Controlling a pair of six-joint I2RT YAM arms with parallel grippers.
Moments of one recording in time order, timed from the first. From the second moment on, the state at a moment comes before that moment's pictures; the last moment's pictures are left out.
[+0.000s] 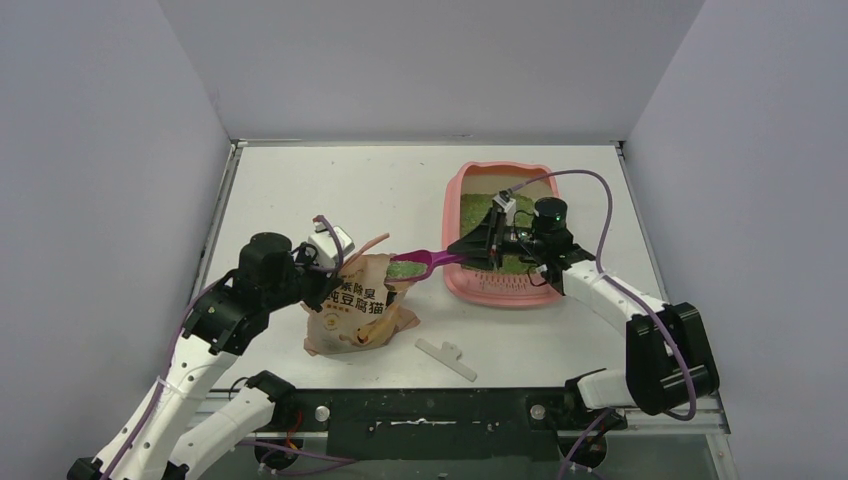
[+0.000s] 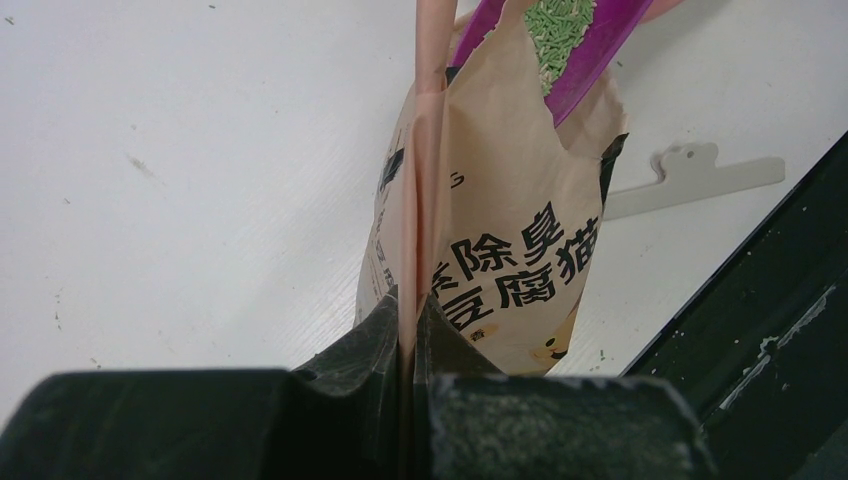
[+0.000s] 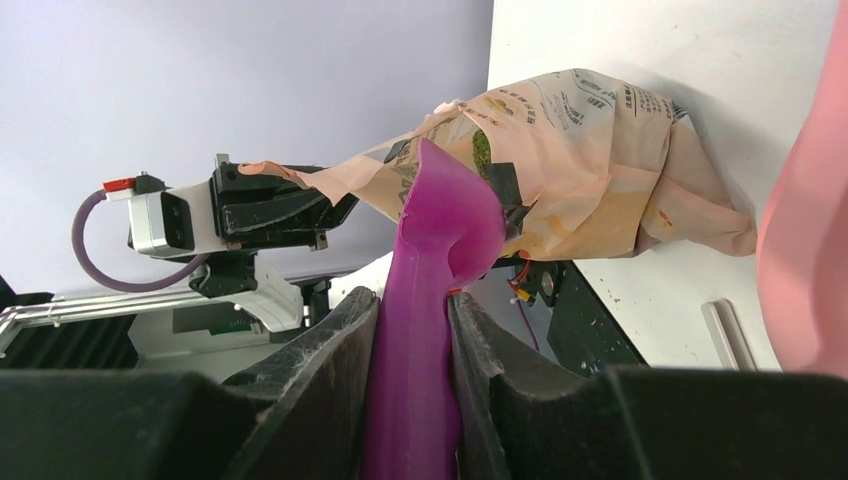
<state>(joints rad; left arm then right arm) -0.50 0.76 0.93 -0.77 0.21 0.20 0.31 1.37 0.73 0.31 -1.02 1.26</state>
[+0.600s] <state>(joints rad) -0.51 0.75 0.93 -0.77 0.20 0.19 0.17 1.27 0.72 0.26 -1.08 1.21</state>
